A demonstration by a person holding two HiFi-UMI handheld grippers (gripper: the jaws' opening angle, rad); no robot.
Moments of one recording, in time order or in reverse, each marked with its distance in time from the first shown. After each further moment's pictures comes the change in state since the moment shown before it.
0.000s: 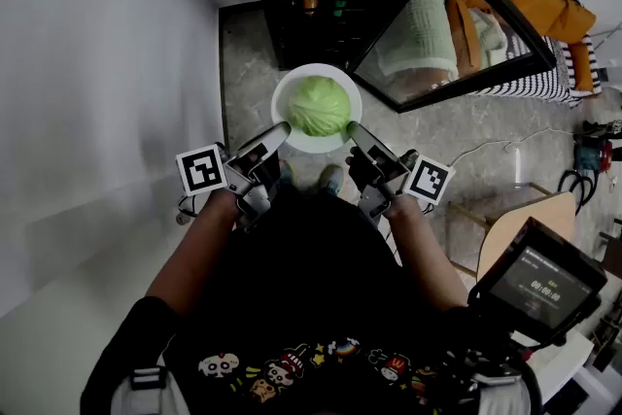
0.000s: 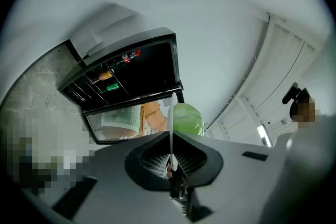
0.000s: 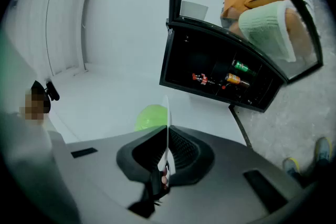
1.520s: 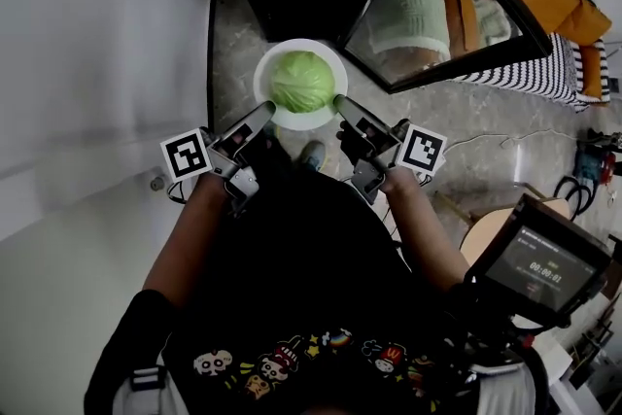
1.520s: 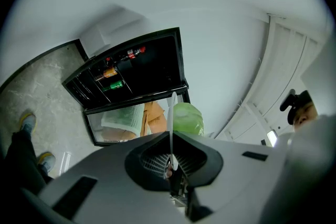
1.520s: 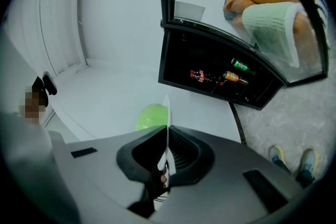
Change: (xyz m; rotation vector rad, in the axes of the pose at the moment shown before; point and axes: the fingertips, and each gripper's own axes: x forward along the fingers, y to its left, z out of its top) left arm -0.011 0.003 -0.005 -0.005 -0.095 -0.022; right arm 0.008 0.003 -0.005 -0.060 0.126 0.014
